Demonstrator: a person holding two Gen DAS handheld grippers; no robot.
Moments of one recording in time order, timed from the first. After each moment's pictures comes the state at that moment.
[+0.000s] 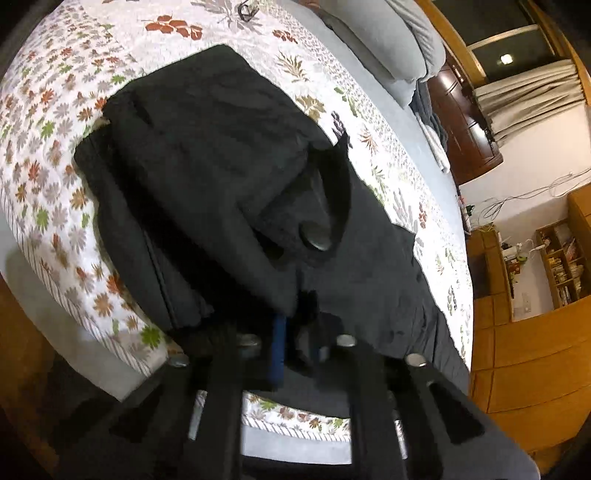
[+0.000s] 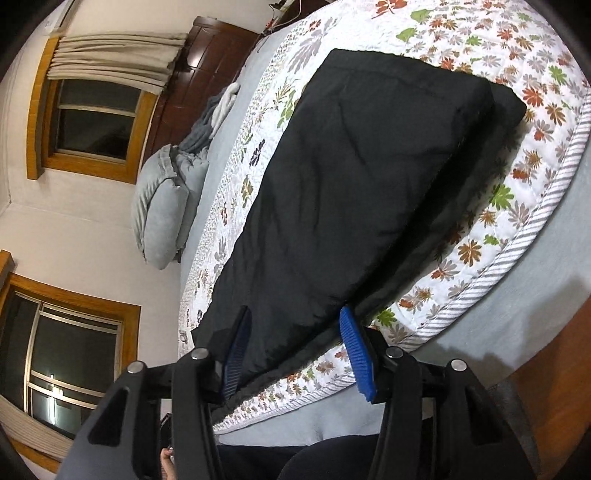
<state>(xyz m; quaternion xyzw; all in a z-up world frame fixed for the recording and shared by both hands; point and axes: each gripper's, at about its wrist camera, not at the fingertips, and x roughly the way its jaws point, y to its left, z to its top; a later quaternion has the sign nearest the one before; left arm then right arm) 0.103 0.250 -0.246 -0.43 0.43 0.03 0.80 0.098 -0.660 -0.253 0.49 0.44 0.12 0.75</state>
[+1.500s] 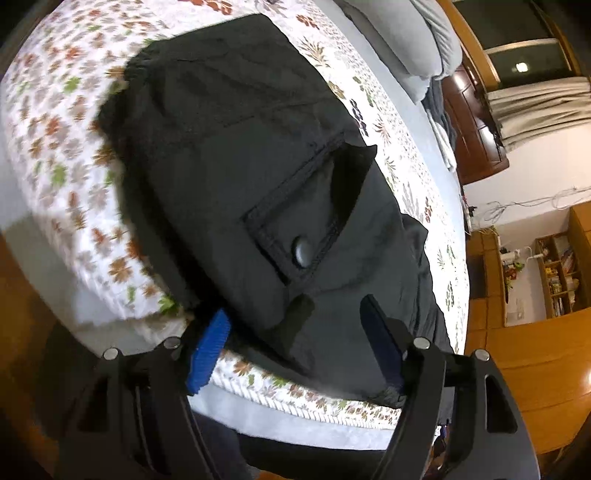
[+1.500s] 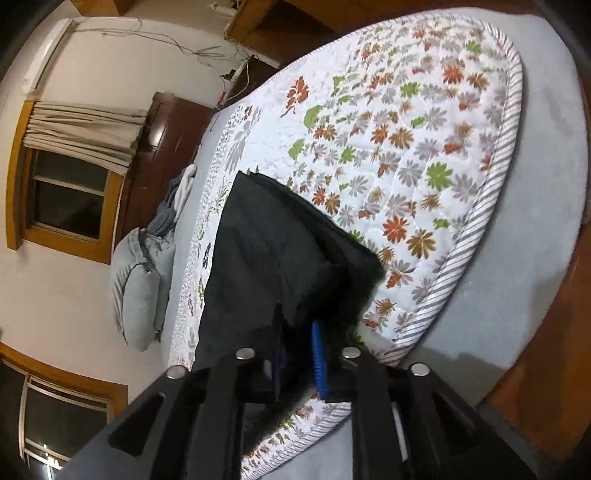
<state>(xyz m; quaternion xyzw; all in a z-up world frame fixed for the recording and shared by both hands) 0.088 0.250 -0.258 -0.45 0.46 0.04 0.76 0.088 -0.755 -0.269 0.53 0.36 -0.02 0.77</state>
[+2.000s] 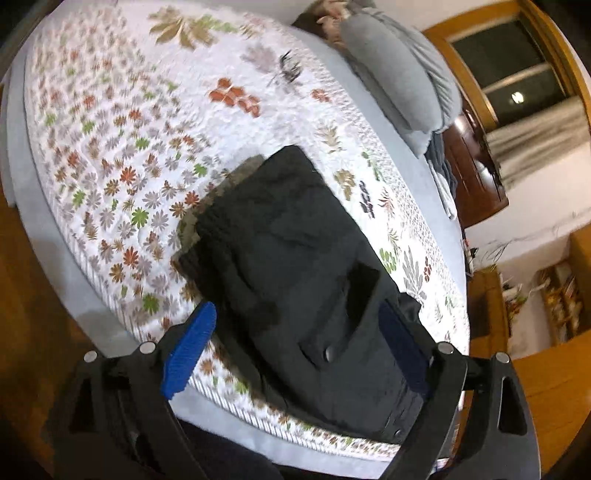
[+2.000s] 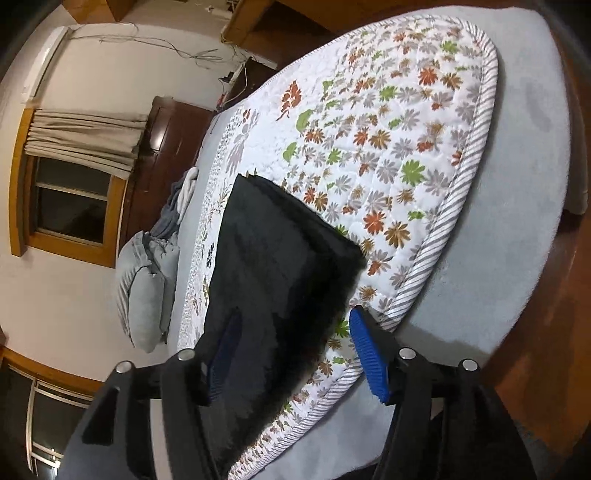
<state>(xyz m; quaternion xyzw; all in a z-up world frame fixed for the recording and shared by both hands) 0.081 0.337 -0.218 -0.46 0.39 0.09 0.79 0.071 -0.758 -0.271 0.55 0.35 -0.01 0.76</state>
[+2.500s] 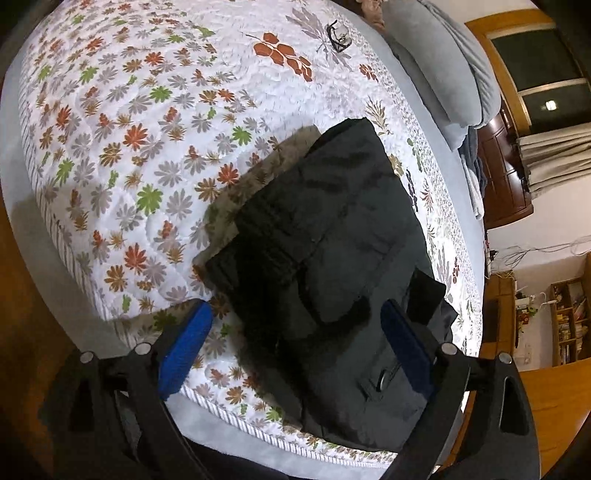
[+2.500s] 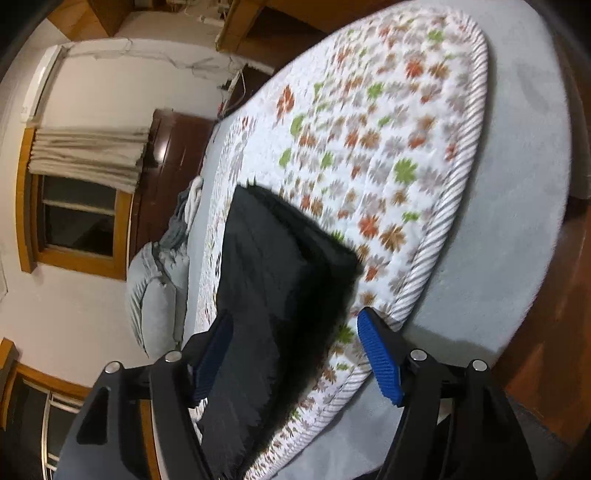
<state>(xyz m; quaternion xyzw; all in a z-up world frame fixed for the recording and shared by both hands) 0.105 0.350 -0.265 -0.47 0.44 0.11 0.76 0.063 -0.768 -0.276 0.58 0.32 -0.01 0.75</state>
